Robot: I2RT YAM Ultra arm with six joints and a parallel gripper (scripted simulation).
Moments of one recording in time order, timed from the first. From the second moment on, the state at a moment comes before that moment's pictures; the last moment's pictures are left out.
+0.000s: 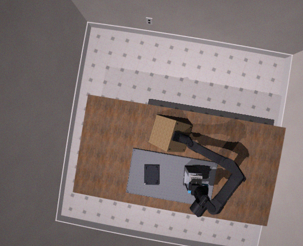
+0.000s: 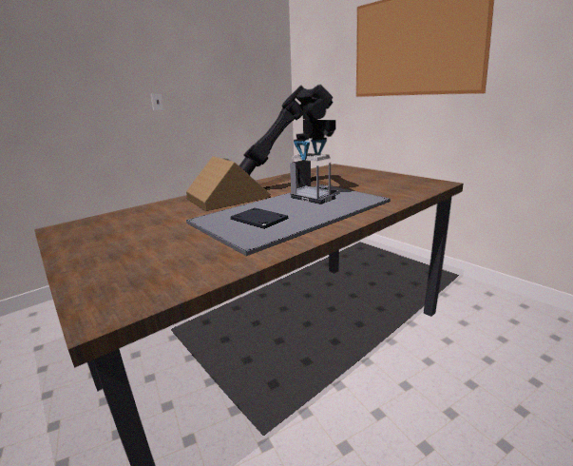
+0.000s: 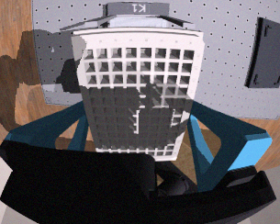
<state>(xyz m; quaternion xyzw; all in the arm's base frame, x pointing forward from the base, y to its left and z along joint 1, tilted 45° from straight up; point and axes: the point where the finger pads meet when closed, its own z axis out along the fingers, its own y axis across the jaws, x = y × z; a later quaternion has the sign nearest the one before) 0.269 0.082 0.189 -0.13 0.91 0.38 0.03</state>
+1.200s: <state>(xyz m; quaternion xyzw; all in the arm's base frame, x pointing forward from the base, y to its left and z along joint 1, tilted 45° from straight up) 0.266 0.087 0.183 -0.13 0.91 0.38 0.02</state>
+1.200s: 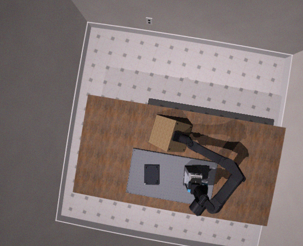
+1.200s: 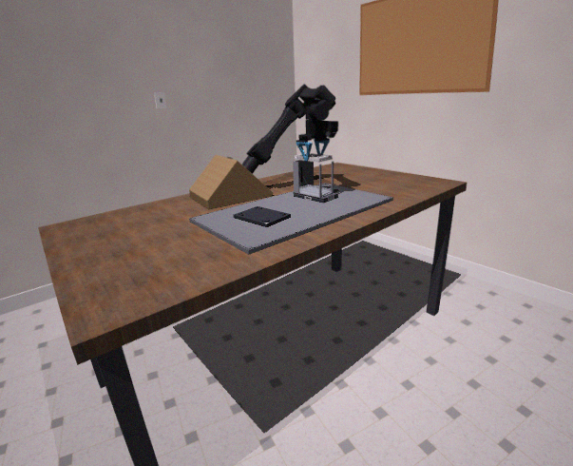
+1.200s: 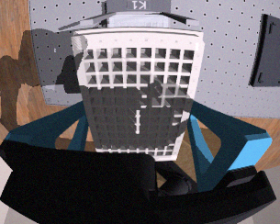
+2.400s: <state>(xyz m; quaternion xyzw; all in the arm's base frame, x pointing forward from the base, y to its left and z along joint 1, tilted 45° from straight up) 0.268 0.088 0.183 -0.13 0.91 0.38 0.03</state>
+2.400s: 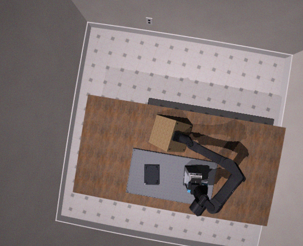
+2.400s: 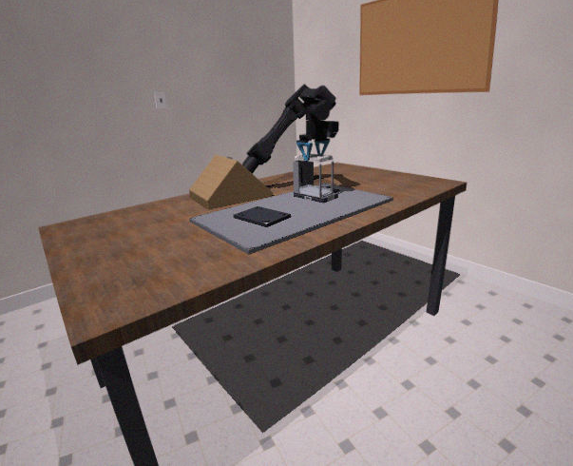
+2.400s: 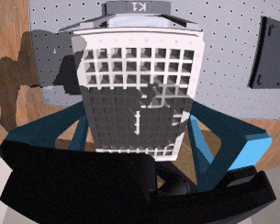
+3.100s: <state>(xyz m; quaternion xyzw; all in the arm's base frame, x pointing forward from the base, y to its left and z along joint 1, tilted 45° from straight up) 0.263 0.103 0.164 -0.13 0.91 0.38 0.01</state>
